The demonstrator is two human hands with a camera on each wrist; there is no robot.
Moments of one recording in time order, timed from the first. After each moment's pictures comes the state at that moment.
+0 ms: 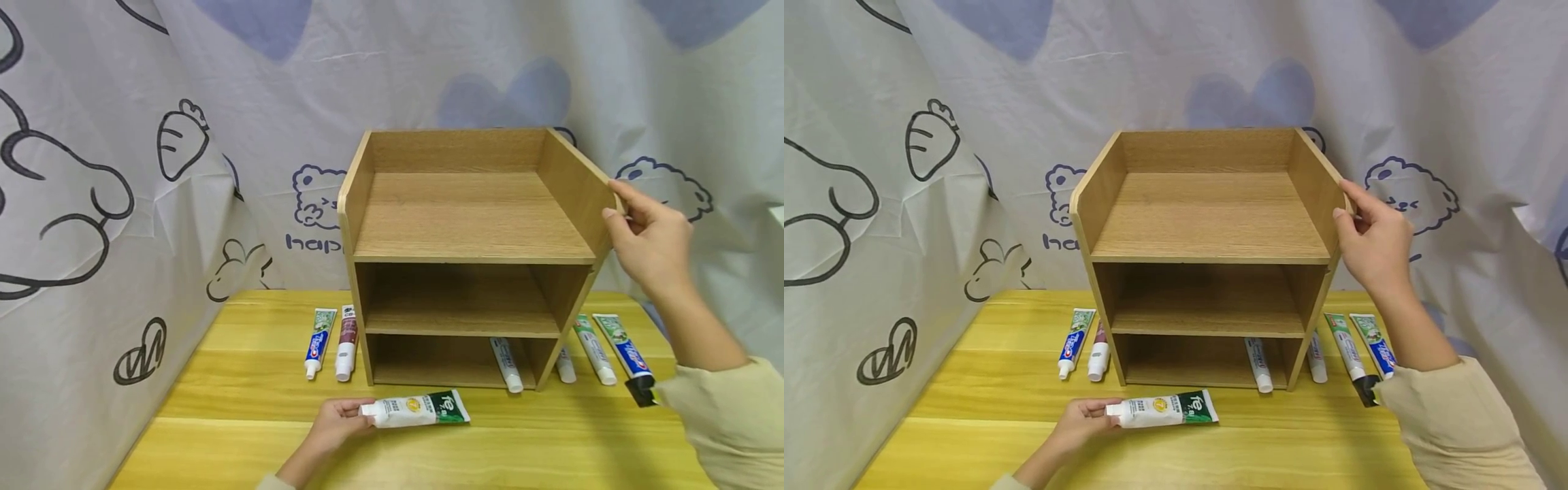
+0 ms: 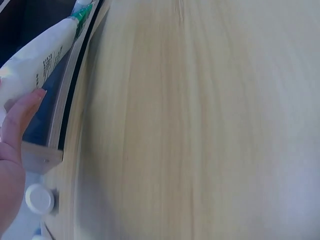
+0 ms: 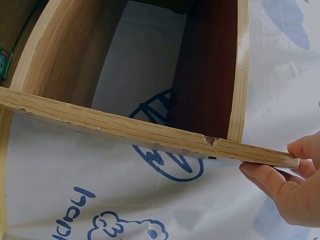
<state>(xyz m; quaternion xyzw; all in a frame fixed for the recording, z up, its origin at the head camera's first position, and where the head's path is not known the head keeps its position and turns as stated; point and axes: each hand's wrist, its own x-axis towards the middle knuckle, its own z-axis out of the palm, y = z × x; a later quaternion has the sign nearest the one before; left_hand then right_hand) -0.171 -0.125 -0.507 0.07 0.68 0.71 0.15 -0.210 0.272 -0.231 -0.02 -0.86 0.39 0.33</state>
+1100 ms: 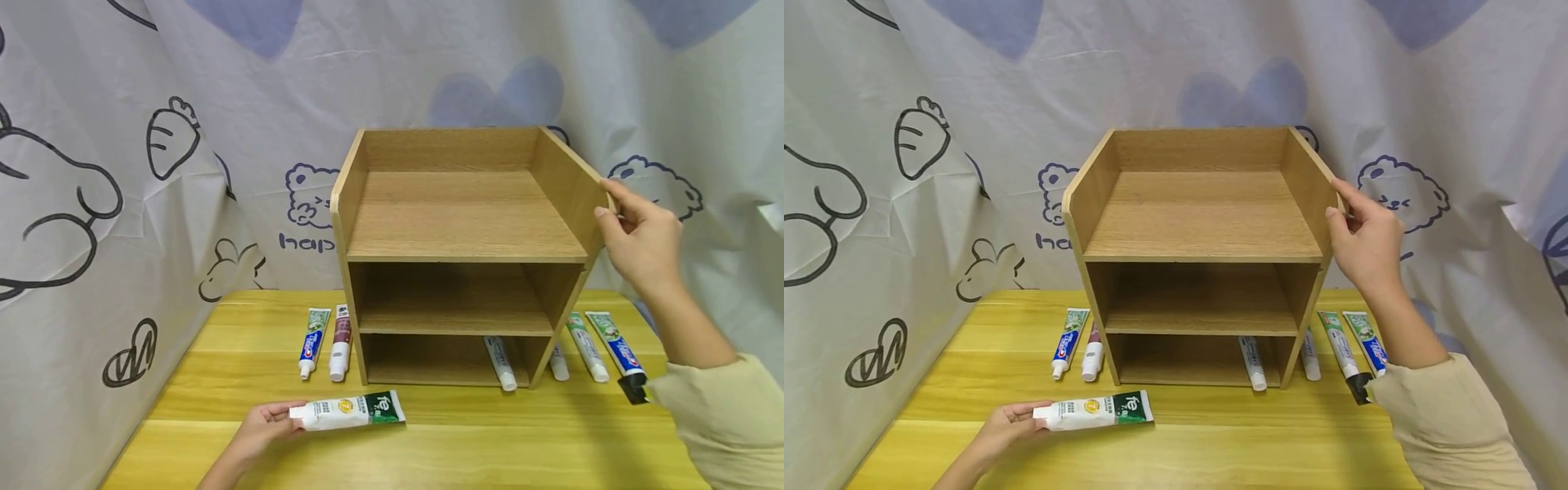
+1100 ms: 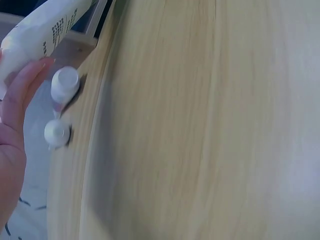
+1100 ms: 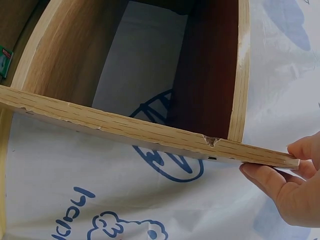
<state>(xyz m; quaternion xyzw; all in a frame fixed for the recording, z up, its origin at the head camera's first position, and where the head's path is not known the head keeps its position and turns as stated) -0.164 -0.226 -0.496 0.08 0.69 0.70 0.17 -0.210 0.272 -0.232 -0.02 -0.86 0.39 0.33</state>
